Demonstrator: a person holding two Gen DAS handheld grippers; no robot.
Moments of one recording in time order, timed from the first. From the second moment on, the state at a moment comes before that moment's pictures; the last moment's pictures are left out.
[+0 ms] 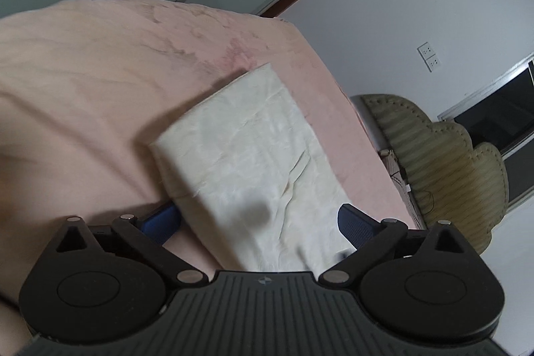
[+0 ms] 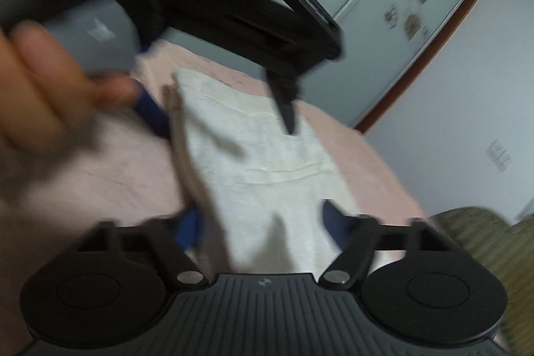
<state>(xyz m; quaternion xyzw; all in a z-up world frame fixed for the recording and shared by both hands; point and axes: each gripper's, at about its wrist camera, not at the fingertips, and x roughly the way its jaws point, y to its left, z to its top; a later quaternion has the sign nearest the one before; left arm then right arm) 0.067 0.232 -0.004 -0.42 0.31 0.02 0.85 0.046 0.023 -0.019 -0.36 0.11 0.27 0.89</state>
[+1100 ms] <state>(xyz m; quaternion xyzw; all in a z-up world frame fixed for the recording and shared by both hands) 0.067 0.116 0.106 -0.12 0.21 -0.02 0.97 0.147 -0.096 0.053 -0.04 0.21 0.34 0.92</state>
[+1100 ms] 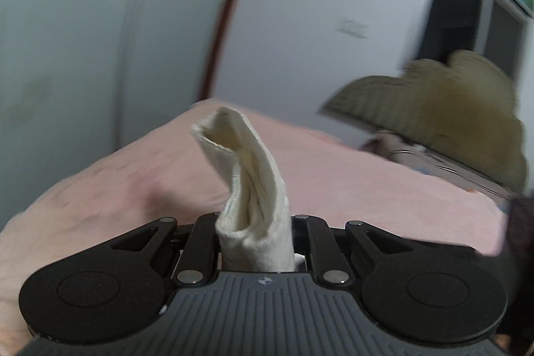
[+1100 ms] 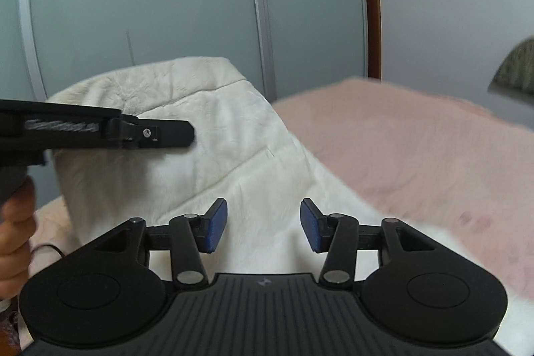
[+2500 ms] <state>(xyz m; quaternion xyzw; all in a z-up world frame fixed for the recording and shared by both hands) 0.067 -0.206 0.031 0.03 0.26 -0.27 0.93 0.058 -0.365 -0.003 0.04 0.21 0.18 0.96</state>
